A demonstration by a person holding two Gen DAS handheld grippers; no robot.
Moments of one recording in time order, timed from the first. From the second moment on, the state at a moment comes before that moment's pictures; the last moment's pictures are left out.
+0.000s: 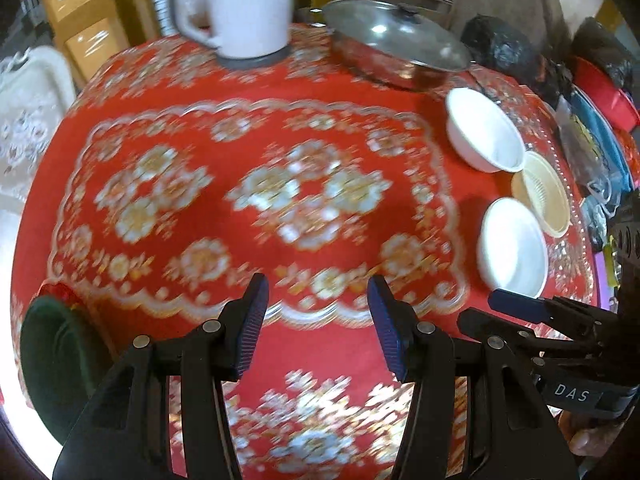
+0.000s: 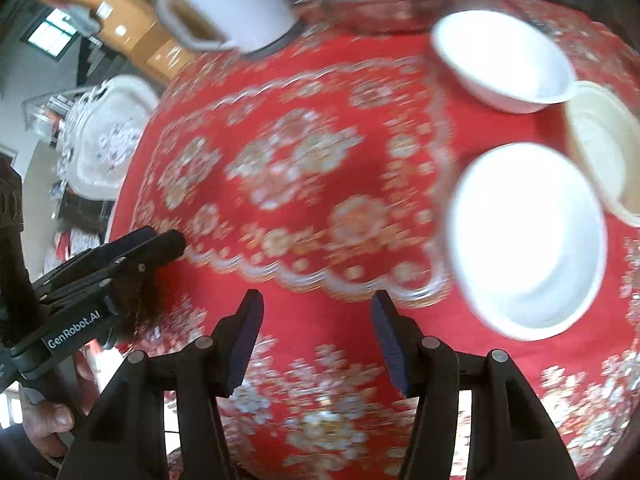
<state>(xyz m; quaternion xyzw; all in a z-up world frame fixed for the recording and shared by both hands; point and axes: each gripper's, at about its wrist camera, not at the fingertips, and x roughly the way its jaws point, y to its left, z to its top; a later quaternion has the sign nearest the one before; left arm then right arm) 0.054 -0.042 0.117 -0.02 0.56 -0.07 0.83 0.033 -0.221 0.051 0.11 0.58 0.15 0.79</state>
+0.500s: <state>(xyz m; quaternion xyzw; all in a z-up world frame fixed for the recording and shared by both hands) 0.126 -0.137 0.125 -0.02 0.56 -0.12 0.82 0.093 -0.338 0.089 0.15 0.53 0.09 0.83</state>
